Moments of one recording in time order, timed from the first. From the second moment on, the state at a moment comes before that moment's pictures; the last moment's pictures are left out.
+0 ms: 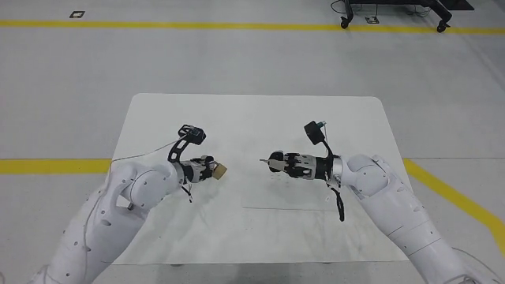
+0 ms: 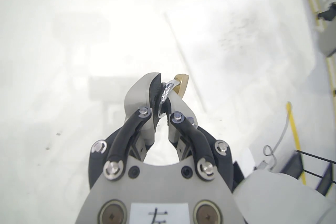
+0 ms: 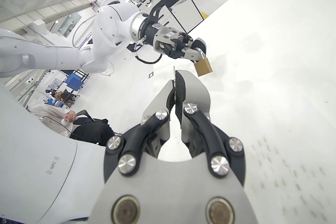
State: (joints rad) left arm 1.20 -0.92 -1.06 -1.79 0.66 0.05 -0.94; right arm -1.15 -1.08 1.04 -1.36 -0.02 -0.86 0.74
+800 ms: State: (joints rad) left arm 0.93 -1.06 -0.95 -1.24 -0.61 -0.31 -1.14; right arm -1.02 -1.17 0.92 -1.21 0.14 -1.01 0.43
